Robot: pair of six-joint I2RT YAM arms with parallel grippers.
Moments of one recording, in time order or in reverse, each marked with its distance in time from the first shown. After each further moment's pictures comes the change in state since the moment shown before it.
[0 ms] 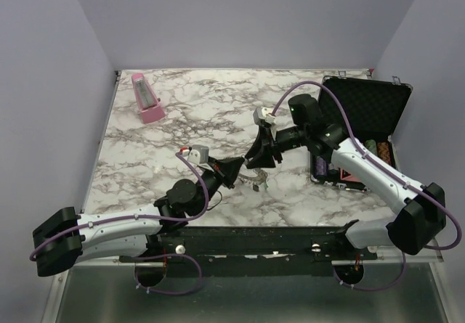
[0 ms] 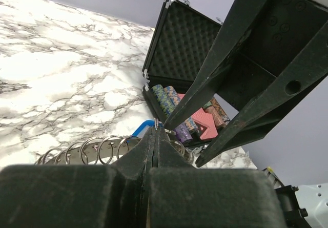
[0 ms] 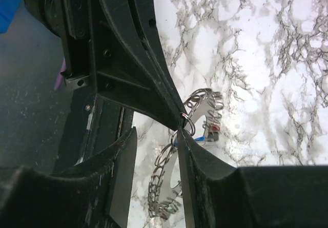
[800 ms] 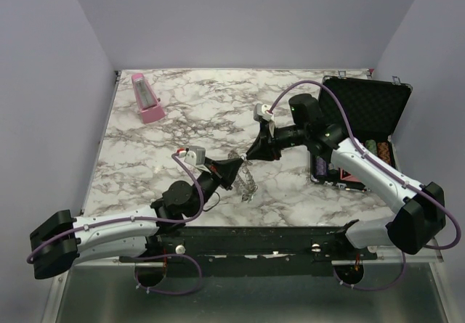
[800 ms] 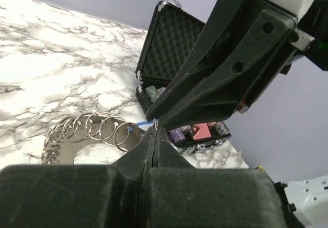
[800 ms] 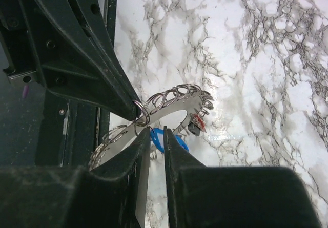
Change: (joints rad) left arm 0.000 -0.029 -0.007 -0.001 0.020 -0.020; right arm 0.010 0.005 -0.013 0.050 0.152 0.041
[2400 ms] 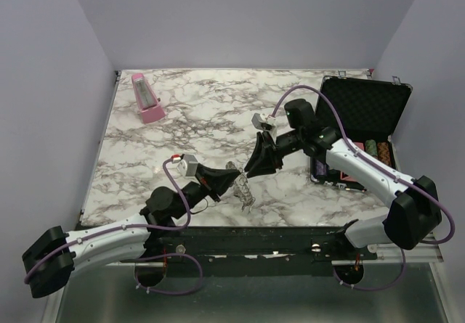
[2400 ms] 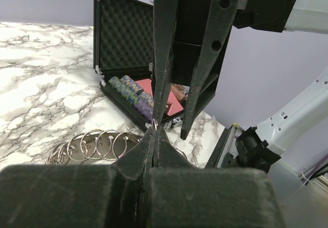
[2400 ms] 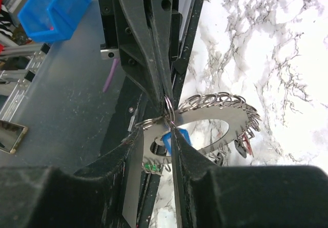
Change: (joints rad) left arm 0.132 -0.156 -0.174 0.122 0.435 0.085; right arm -0.002 0.039 -0.057 0.030 -0.345 0.053
